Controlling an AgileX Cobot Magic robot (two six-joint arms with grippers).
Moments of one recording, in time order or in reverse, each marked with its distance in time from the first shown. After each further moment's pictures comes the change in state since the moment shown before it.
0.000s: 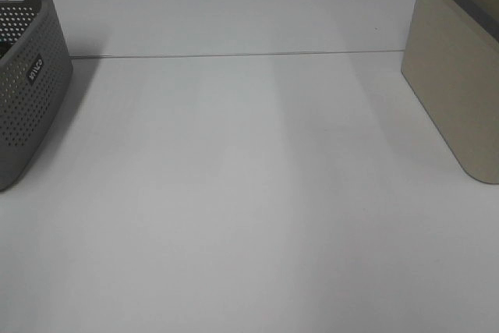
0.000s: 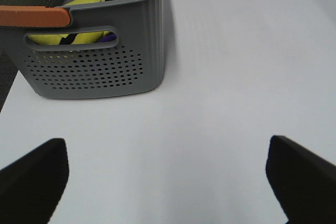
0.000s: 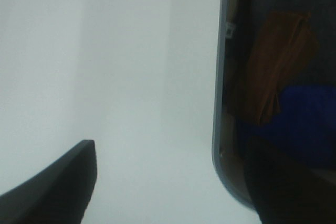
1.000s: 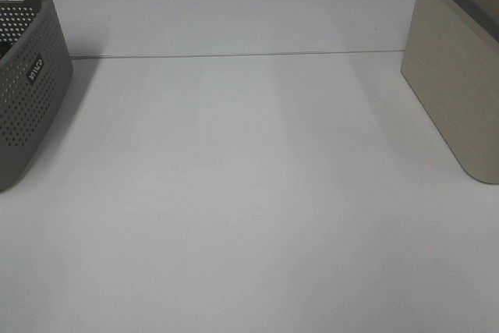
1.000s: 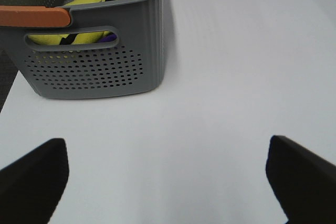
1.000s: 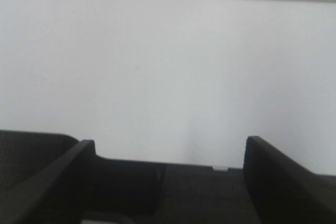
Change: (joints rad) left arm 0.000 0.000 0.000 0.000 0.000 0.000; right arm 0.000 -1.193 1.120 -0.085 -0.088 0.000
